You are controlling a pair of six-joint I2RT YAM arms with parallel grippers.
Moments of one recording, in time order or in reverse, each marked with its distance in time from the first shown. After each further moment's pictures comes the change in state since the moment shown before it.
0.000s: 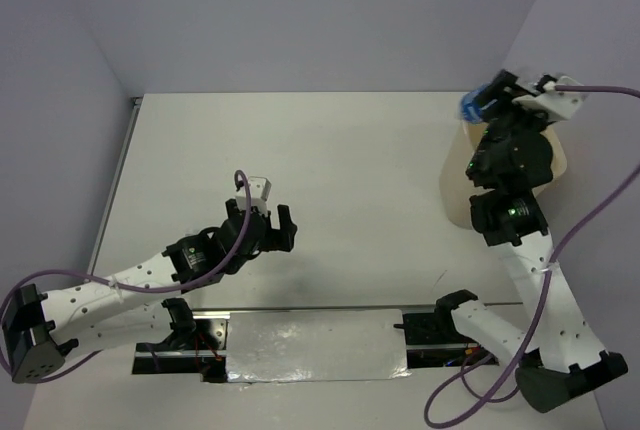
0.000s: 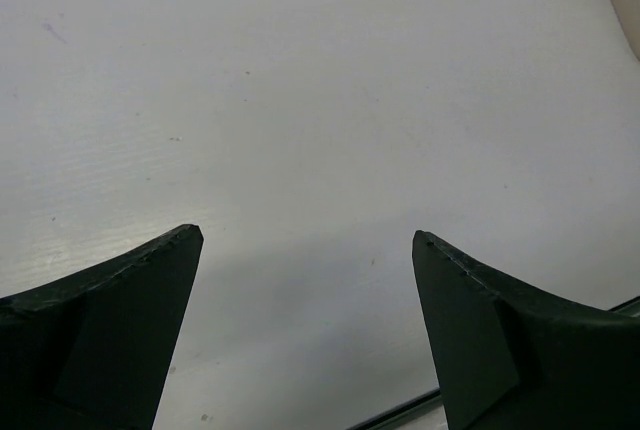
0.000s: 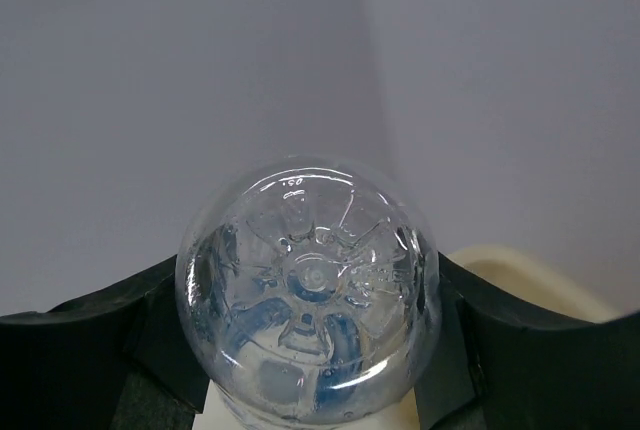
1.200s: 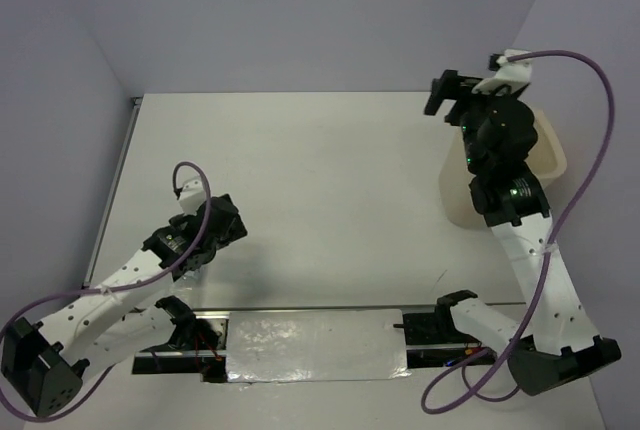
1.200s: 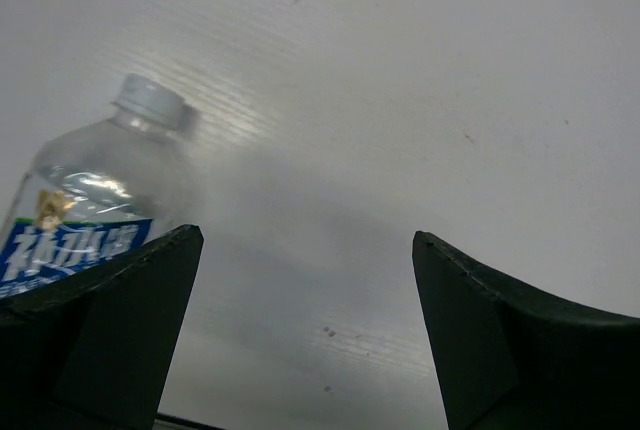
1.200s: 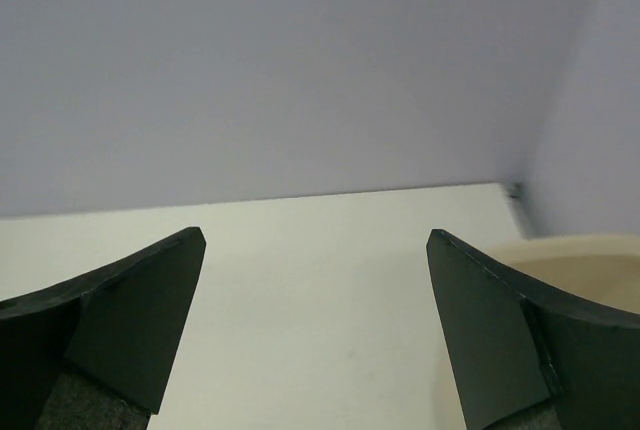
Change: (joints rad) left arm 0.354 -0.046 -0.010 -0.431 -0.065 -0.313; right arm -0.174 0.083 0.158 -0.387 -0.427 0.095
